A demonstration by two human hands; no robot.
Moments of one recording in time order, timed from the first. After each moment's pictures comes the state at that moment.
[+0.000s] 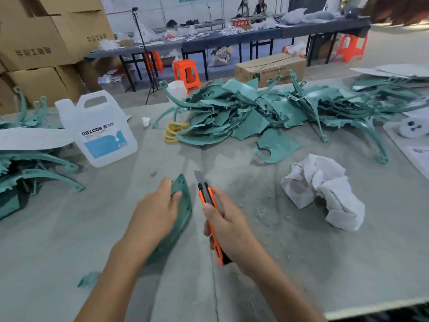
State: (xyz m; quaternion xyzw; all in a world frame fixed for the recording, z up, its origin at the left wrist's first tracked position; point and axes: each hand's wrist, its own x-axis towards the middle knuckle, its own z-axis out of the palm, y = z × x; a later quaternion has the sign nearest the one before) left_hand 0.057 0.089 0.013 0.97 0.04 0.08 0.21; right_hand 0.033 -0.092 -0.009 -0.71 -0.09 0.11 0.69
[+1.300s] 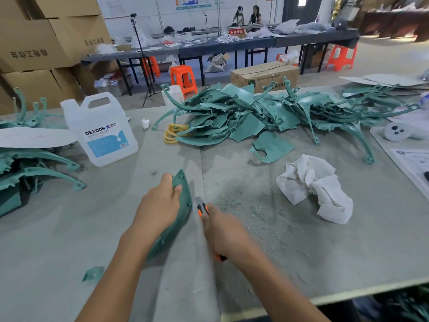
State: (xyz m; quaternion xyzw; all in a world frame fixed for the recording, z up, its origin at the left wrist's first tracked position) left_hand 0.057 0.087 0.015 0.97 0.07 0.07 0.24; right_hand 0.048 -0.070 -0.037 -0.93 -0.07 0.14 0.32
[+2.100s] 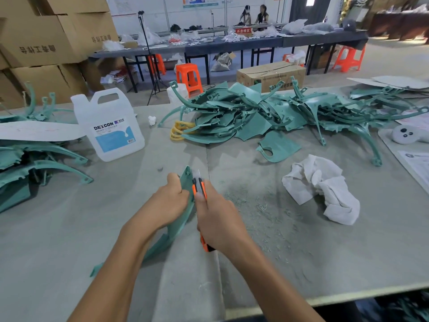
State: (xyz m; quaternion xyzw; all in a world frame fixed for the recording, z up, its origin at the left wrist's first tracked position) left_hand 0.051 0.087 0.035 0.95 0.08 -0.07 0.30; right_hand 0.020 -0.056 0.020 -0.87 -0.11 0.05 0.48
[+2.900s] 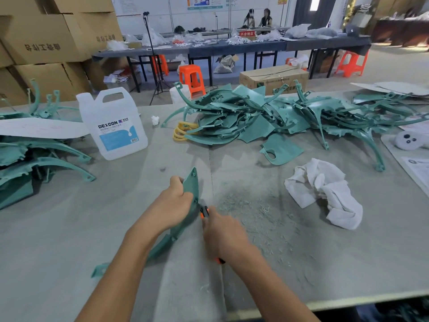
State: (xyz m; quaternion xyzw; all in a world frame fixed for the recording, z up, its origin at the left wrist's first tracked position) left_hand 0.046 0.090 0.026 0.92 0.09 -0.06 0.37; right_hand 0.039 -0.054 -0.035 -0.95 -0.07 0.15 0.26
